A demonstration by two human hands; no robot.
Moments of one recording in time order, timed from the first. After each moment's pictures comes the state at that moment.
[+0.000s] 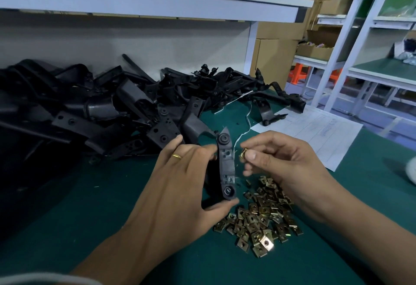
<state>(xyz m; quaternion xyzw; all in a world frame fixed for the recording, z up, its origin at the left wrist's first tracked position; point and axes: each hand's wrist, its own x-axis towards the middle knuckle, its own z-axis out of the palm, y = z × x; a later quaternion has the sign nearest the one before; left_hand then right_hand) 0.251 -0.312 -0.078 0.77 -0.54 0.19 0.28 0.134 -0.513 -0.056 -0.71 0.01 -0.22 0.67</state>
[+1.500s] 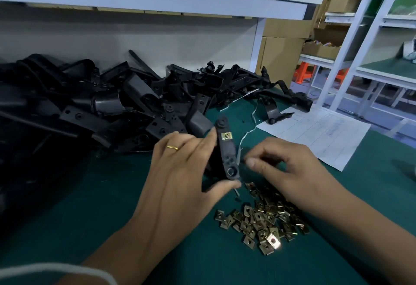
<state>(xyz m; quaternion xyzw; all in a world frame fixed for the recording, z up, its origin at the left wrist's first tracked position) 0.257 -0.317 -0.080 0.80 -0.49 0.25 0.27 0.133 -0.515 -0.060 -0.91 0.04 -0.23 0.34</state>
